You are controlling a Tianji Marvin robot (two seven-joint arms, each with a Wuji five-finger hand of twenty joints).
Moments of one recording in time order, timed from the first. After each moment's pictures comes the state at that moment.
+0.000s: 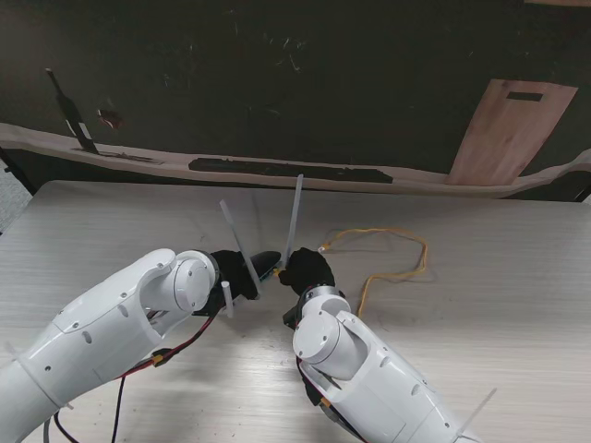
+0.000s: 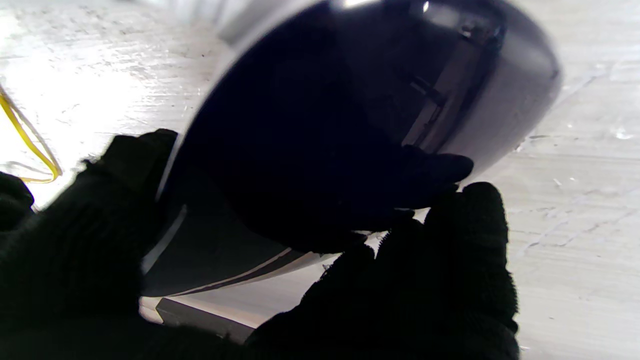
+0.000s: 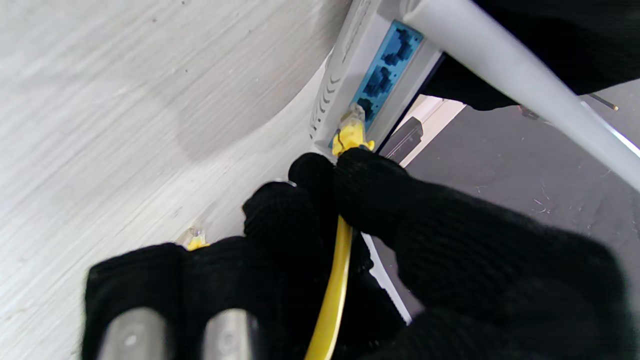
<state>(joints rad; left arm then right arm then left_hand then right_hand) 1.05 -1.01 -0.68 -1.47 0.55 0.48 -0.47 -1.32 -1.37 0.79 -1.40 -0.20 0.44 -0.47 0.47 -0.61 0.64 0.21 0.25 0.62 0.38 0.29 0.48 0.57 0.35 0.31 0.52 0.51 0.42 0.33 0.34 0.39 1.02 0.48 0.69 -0.73 1.21 -0.26 0.93 0.33 1.18 0.25 1.27 0.24 1.20 0.60 1.33 0.22 1.74 0.80 1.18 0.37 1.88 0.76</state>
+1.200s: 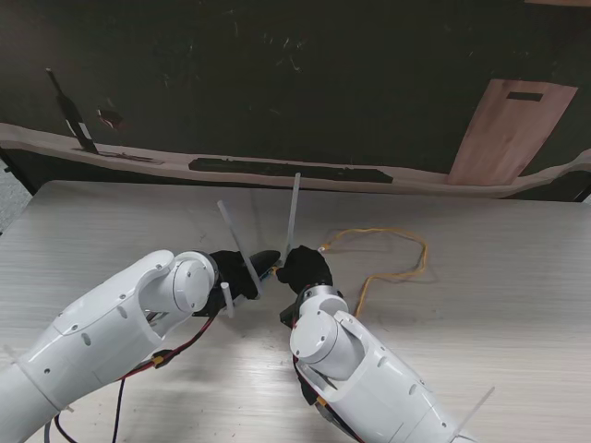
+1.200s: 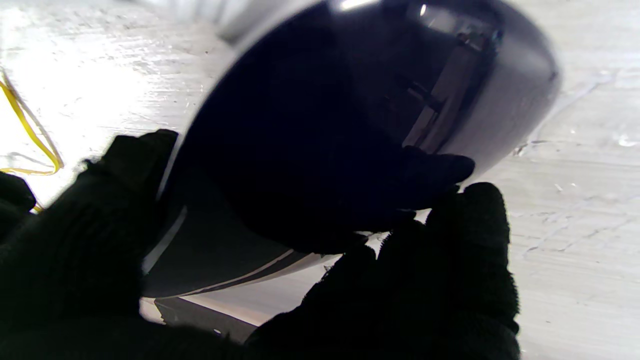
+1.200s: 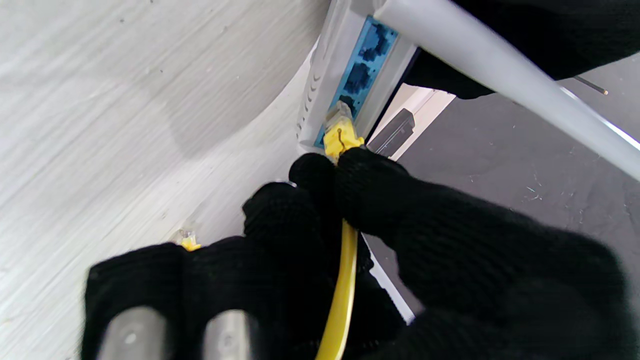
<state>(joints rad) 1.07 -1.02 -0.70 -1.47 0.54 0.49 -0.46 -1.32 -1.38 0.80 -1.40 -0.18 0.42 -0.50 0.47 -0.61 0.64 0.21 0.25 0.64 0.38 0.29 0.48 0.59 0.35 0.31 0.52 0.52 0.42 0.33 0.34 0.40 1.02 0.48 0.69 -0.73 1.21 -0.26 0.93 0.33 1.19 0.25 1.28 0.23 1.20 0.60 1.33 0.22 1.74 0.80 1.18 0.37 1.88 0.74</state>
